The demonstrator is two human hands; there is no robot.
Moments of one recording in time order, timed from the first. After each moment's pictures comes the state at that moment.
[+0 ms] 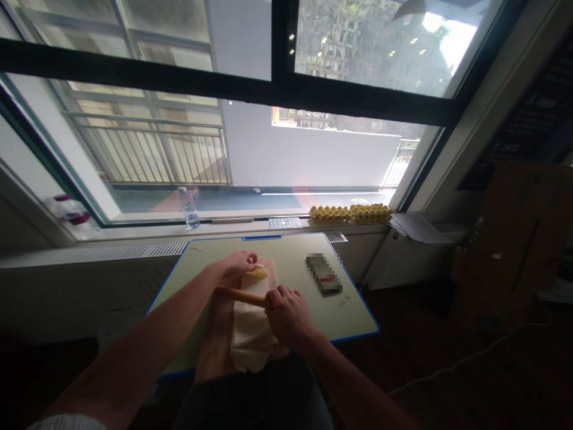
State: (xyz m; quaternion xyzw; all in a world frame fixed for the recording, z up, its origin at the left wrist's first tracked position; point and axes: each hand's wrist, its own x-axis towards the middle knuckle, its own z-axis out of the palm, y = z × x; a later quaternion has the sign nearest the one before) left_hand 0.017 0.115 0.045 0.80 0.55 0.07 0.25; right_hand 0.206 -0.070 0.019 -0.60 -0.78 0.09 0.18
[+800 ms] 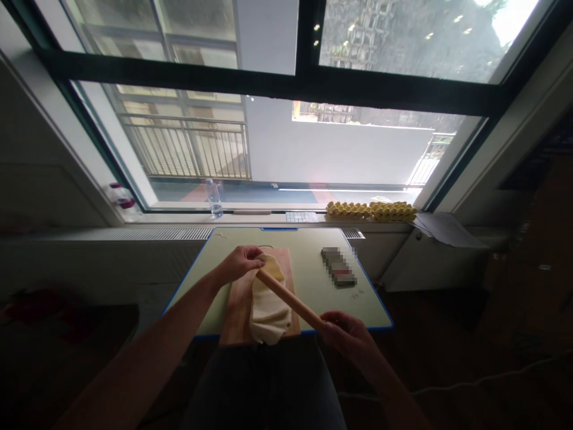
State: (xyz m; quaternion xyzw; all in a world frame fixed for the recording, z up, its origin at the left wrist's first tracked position) left_hand -0.016 0.028 0.056 0.70 0.41 0.35 0.46; right_hand 0.309 -0.152 -0.016 -0.56 -0.50 0.51 0.42
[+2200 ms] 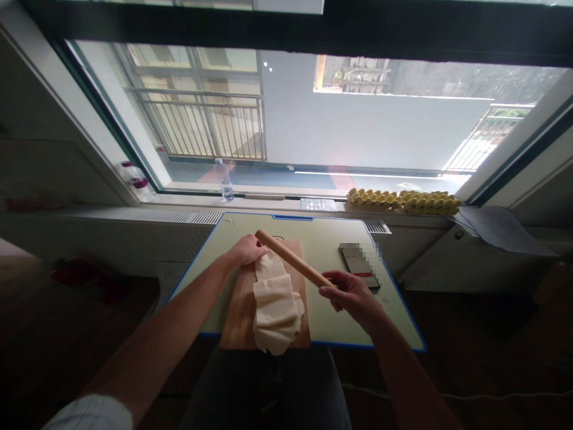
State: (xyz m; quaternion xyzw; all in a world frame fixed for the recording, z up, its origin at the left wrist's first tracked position) left_hand -0.023 0.089 0.015 0.69 0.64 0.19 0.29; right_hand 0.290 -0.049 0.029 -0.50 -0.52 0.56 0.39
